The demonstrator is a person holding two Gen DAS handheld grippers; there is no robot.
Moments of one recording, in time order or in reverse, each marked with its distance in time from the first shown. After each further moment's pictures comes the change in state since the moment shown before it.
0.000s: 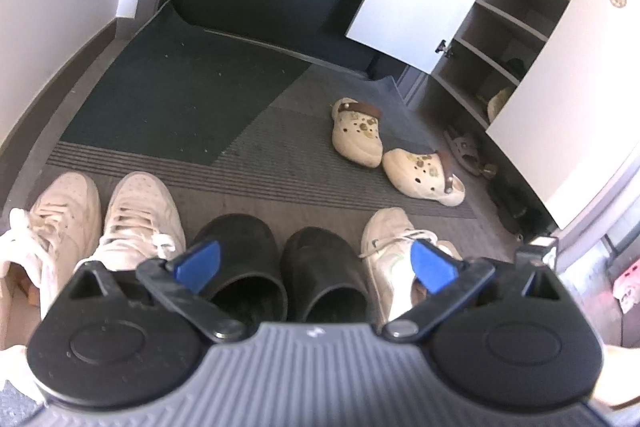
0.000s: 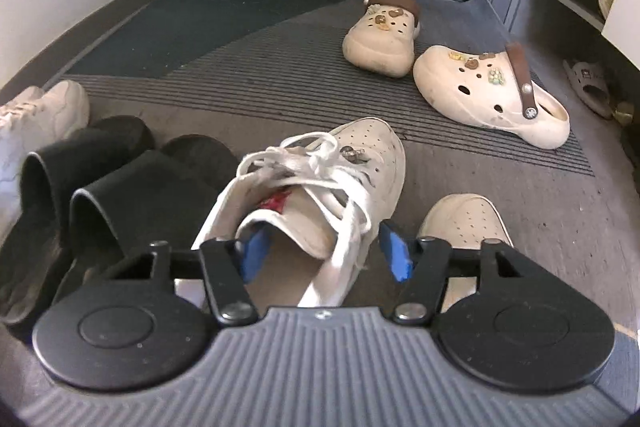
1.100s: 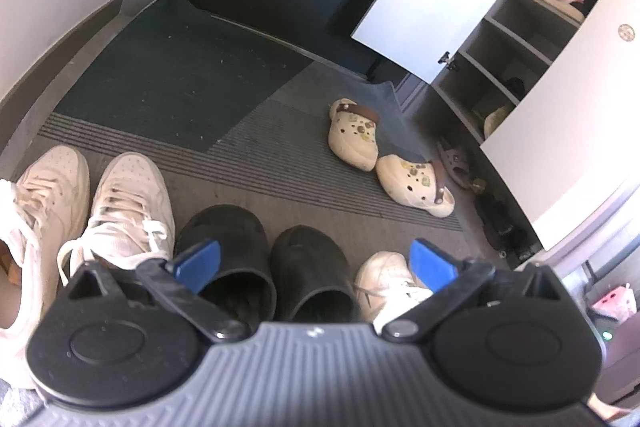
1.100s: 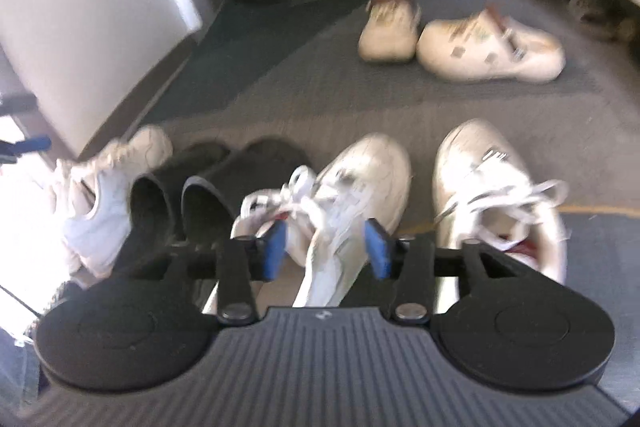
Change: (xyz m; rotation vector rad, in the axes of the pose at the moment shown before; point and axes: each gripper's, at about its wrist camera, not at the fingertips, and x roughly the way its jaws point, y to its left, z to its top) left arm 0.014 0.012 0.001 -0.096 0.018 -0.052; right arm -0.129 -0.043 -0.062 0.266 -0.108 0.126
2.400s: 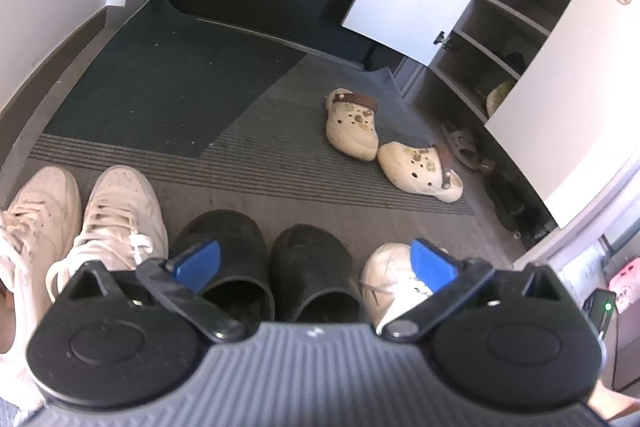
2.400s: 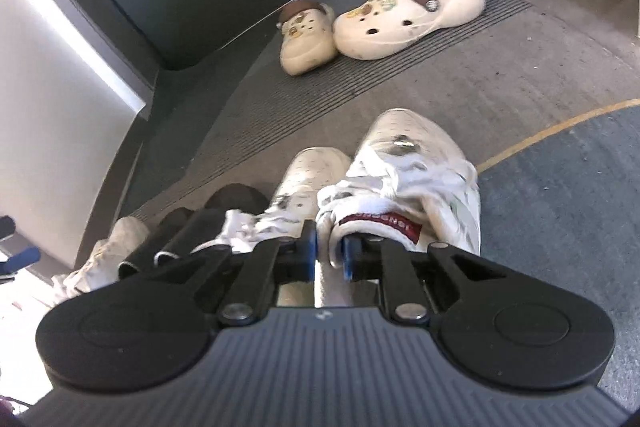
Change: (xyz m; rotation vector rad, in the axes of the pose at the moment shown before) left arm 0.014 -0.023 -0.002 0.092 0.018 0.028; right arm 0.035 -0.028 -0.009 0.312 0.017 0.046
